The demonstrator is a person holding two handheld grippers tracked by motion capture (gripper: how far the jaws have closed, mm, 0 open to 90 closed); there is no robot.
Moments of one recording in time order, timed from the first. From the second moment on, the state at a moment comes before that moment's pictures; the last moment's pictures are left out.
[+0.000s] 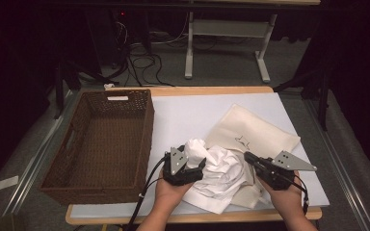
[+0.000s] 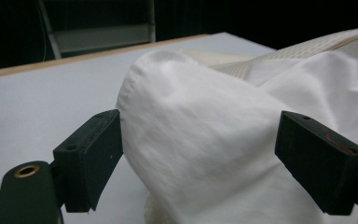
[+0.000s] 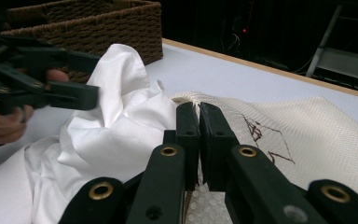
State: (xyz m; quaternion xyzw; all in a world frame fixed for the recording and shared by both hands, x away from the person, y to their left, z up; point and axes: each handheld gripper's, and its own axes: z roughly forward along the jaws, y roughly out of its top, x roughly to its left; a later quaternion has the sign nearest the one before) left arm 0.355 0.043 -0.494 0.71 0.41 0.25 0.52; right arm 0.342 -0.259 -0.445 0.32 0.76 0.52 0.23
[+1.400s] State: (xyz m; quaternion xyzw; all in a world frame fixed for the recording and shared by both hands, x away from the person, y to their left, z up) left arm 0.361 -0.010 -0.490 0.75 0.37 0.21 0.51; right arm 0.345 -0.255 -0.439 0.31 0.75 0.54 0.23
